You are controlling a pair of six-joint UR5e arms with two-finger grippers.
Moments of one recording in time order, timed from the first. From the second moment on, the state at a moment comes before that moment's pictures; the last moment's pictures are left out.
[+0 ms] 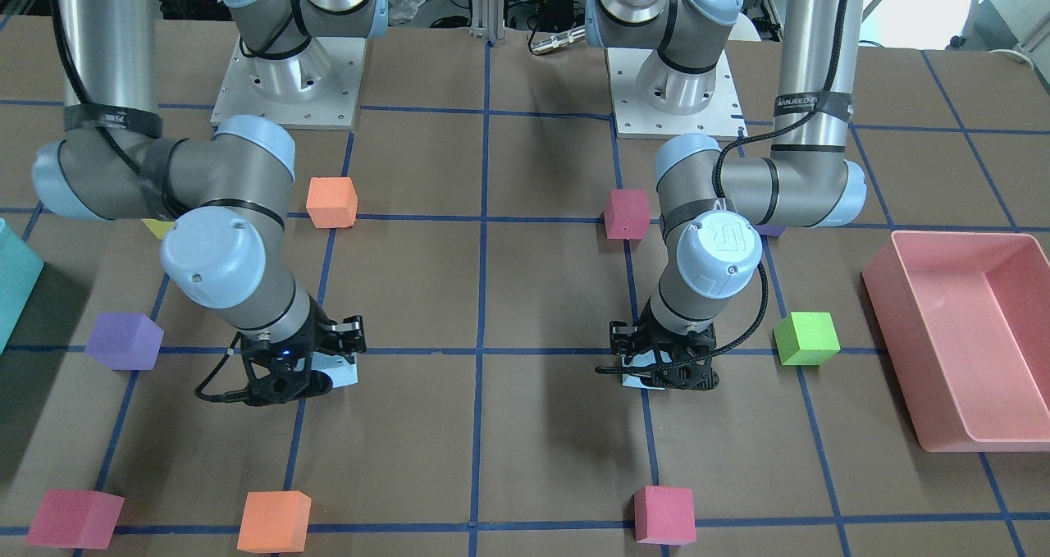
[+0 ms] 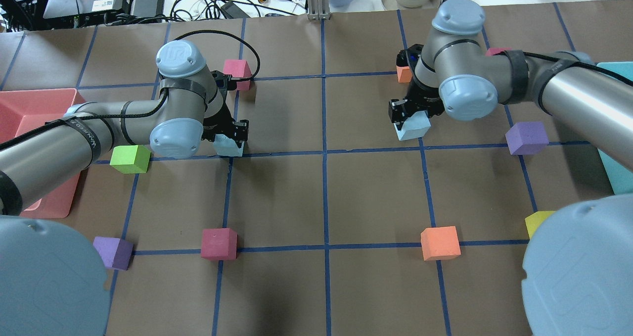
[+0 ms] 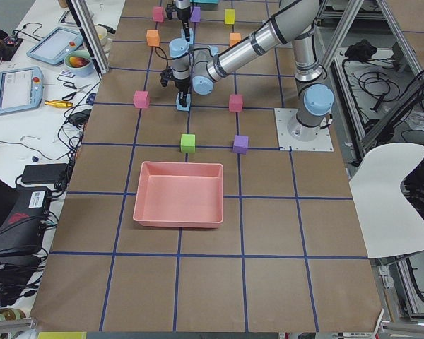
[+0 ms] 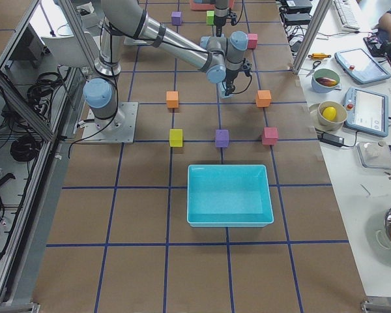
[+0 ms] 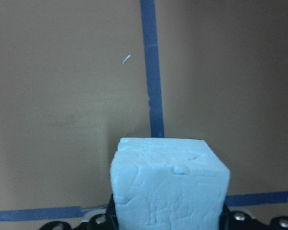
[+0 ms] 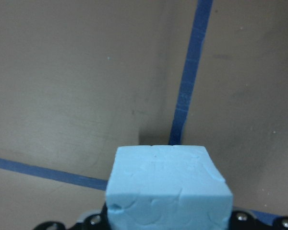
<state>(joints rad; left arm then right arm) -1.58 -2.01 -1.84 -0.87 1.59 0.06 1.63 -1.12 1.66 -2.08 -1.50 -0.11</state>
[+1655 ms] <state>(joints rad) -1.56 -2.01 -1.60 -1.09 1.58 0.06 1.87 -0.83 1.29 -2.00 -1.47 0.39</state>
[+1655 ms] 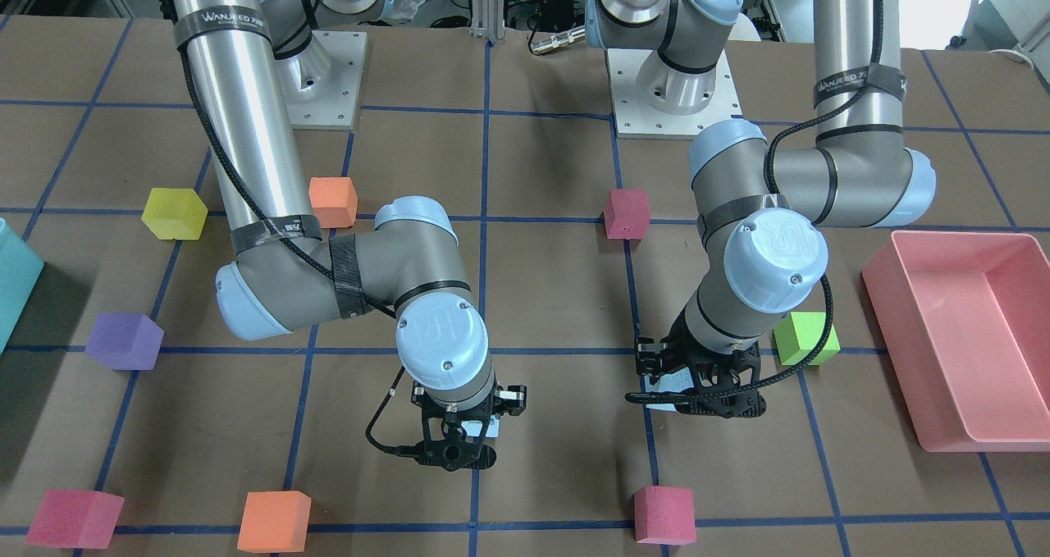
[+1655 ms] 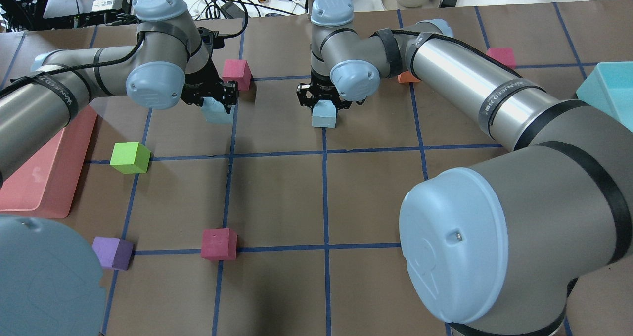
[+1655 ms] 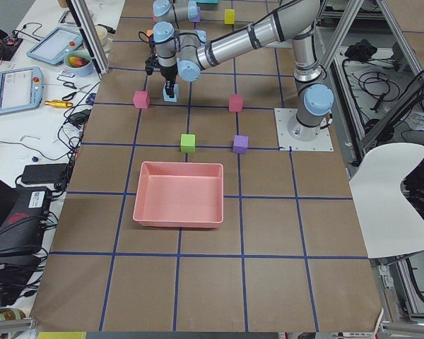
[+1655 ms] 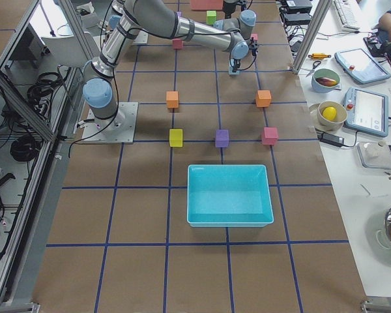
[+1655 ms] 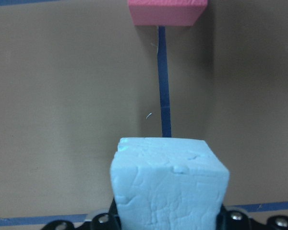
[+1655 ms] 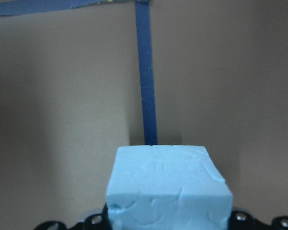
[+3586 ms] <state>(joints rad) -1.81 -2.17 -1.28 -1.20 1.56 -0.28 1.64 -1.34 1.50 -1.68 -1.54 0.10</state>
